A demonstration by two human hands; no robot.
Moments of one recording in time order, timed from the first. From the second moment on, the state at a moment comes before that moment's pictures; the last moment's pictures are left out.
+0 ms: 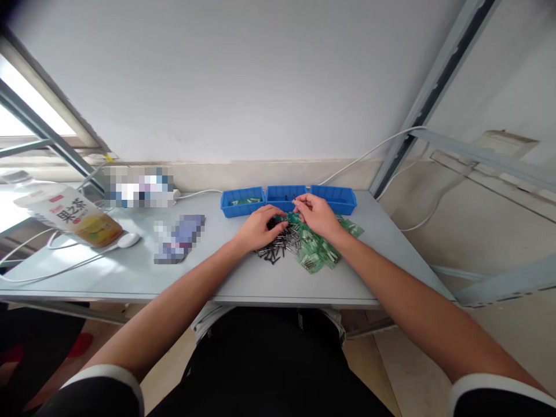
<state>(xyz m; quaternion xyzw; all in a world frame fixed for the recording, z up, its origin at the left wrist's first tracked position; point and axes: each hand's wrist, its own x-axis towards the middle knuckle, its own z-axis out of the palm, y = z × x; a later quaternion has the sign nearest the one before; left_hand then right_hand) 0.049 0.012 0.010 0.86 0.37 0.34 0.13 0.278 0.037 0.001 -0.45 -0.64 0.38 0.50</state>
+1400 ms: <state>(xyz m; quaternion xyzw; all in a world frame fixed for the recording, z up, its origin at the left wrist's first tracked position) 0.045 0.016 0.015 0.80 0.38 0.44 0.14 0.278 0.004 0.019 -0.46 -0.73 0.31 0.40</state>
